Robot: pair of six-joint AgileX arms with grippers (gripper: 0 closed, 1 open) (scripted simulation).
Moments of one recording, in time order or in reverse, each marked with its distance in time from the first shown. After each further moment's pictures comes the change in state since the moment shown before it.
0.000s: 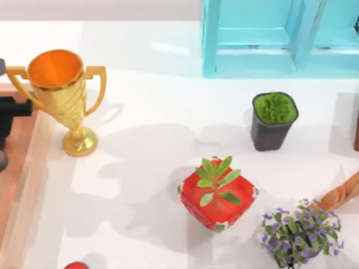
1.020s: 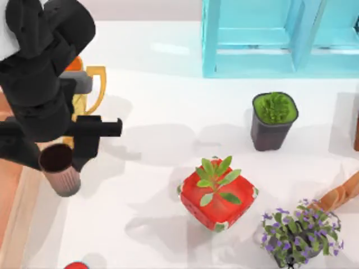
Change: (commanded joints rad) left arm -0.423 0.020 0.045 -0.119 0.006 -0.363; right arm 0.000 0.000 0.000 0.000 0.000 0.000
